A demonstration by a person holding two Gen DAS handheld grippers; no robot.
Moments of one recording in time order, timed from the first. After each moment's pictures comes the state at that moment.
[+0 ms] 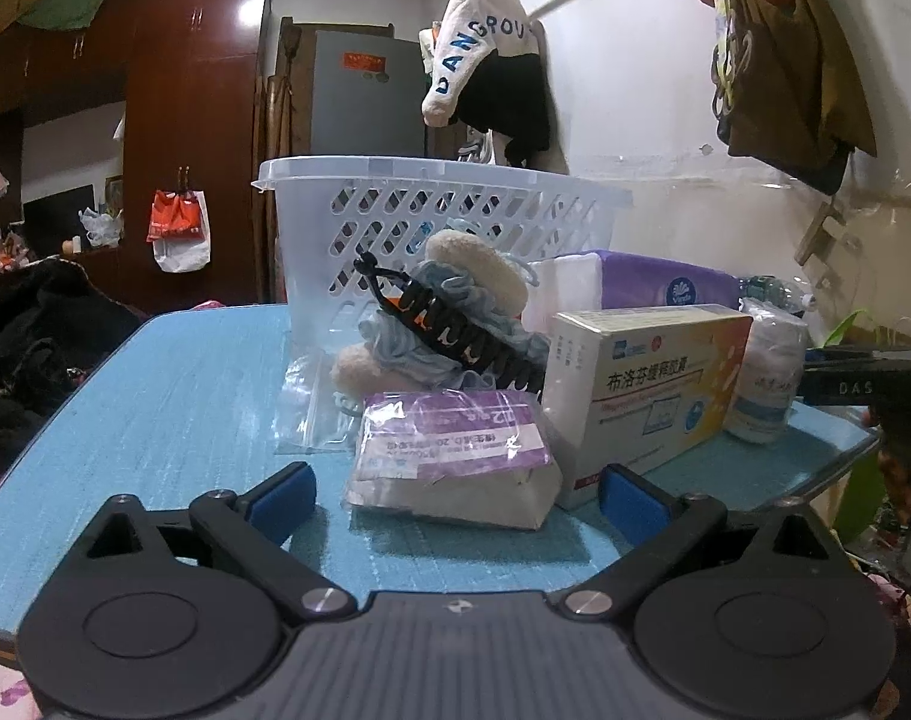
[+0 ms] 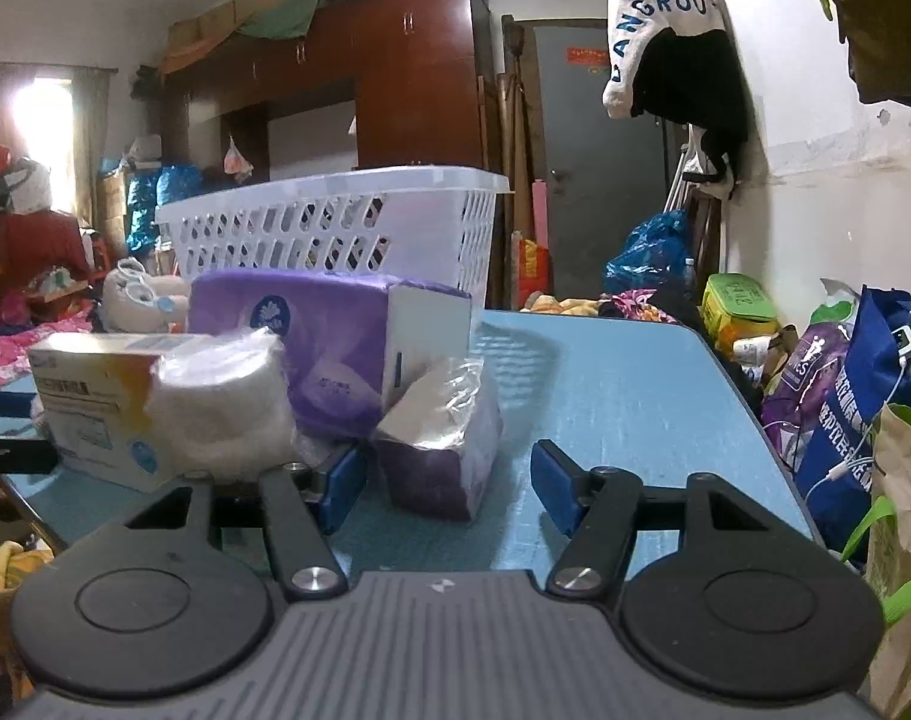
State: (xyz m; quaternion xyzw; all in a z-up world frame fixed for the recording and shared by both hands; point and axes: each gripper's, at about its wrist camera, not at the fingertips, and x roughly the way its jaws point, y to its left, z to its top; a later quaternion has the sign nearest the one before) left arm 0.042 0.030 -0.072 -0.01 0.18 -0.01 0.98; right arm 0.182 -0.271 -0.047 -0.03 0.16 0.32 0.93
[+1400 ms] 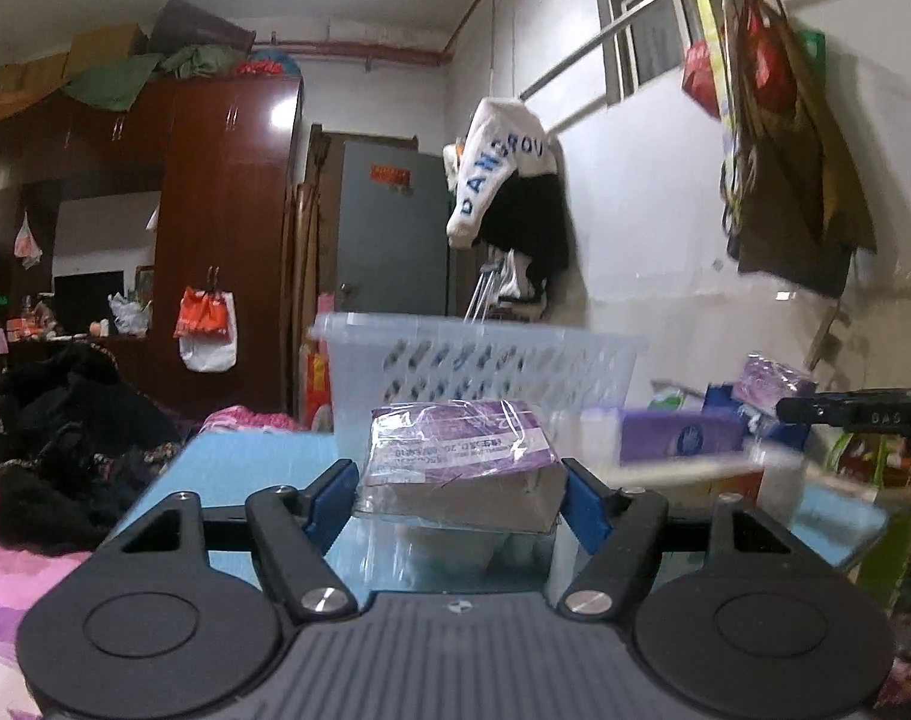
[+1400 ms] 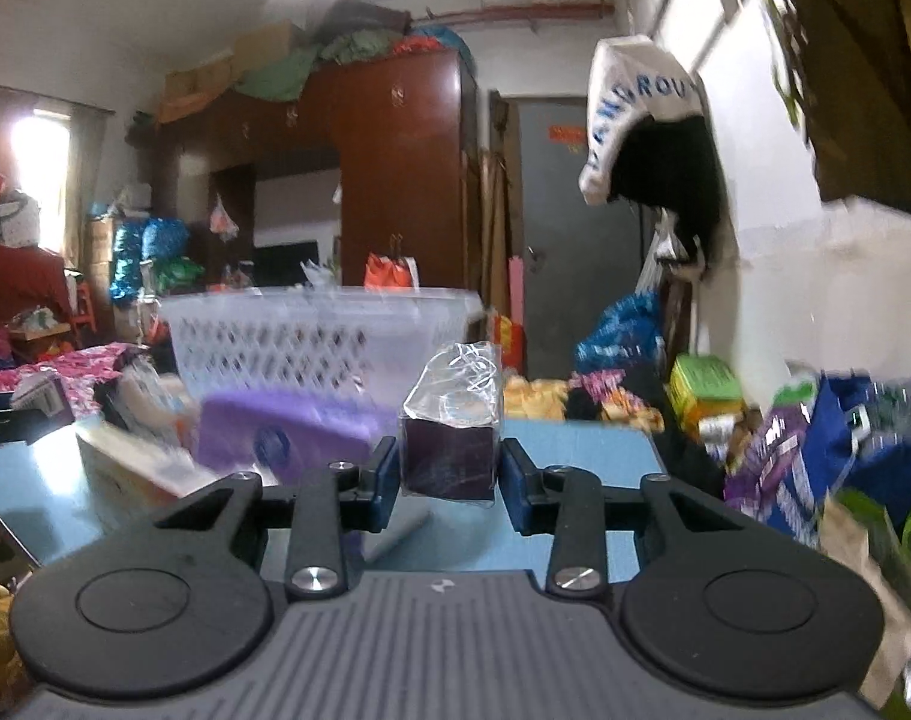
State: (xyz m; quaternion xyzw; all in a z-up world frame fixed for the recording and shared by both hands) left arm 0.020 0.043 -0.031 -0.01 0.05 0.01 1.00; right arm 0.164 -0.278 0.011 -0.03 0.07 0.31 0.95
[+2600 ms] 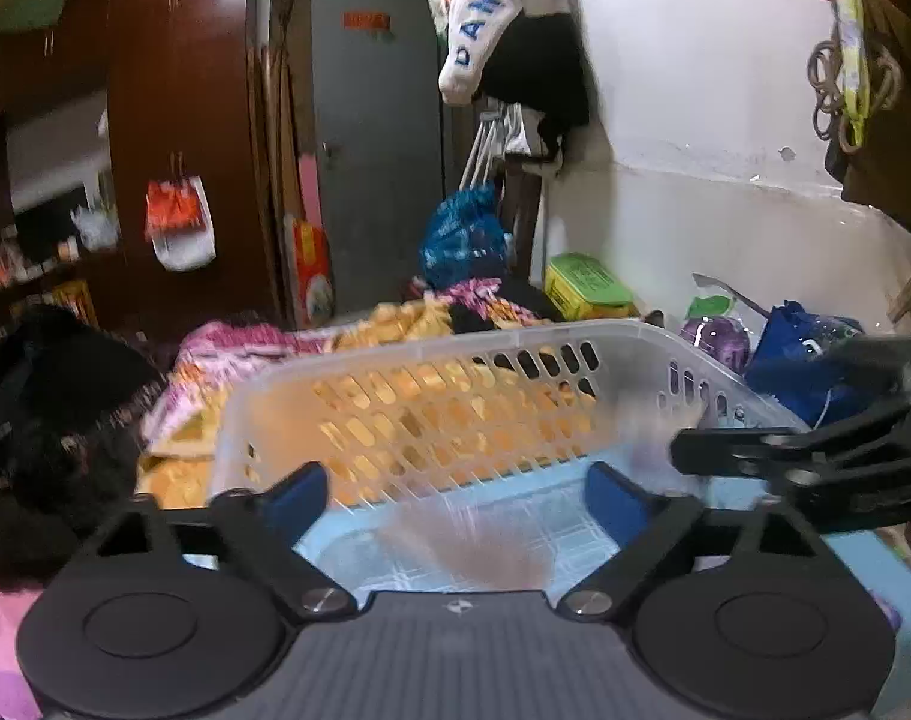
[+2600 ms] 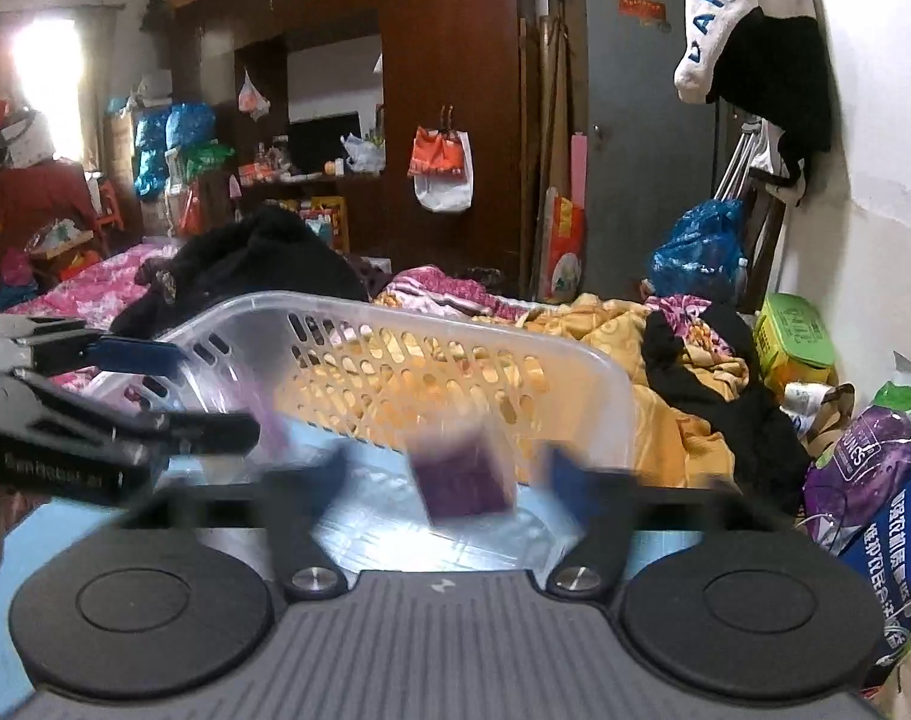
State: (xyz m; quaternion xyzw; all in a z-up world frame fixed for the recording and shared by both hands) left arm 0.259 0.060 0.068 0.03 0.24 0.02 0.97; right arm 0.304 -0.138 0.079 -0.07 0.20 0.33 0.92
